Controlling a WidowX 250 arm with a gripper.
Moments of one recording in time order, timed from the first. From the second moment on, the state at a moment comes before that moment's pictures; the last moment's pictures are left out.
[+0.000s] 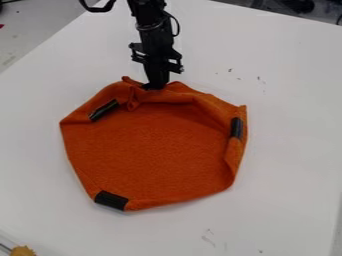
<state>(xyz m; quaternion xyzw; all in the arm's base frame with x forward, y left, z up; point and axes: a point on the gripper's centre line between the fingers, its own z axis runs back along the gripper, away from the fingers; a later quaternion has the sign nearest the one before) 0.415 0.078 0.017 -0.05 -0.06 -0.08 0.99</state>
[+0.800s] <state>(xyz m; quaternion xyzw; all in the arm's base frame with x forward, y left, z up) 0.432 0.062 0.048 0.03 -0.04 -0.10 0.99</state>
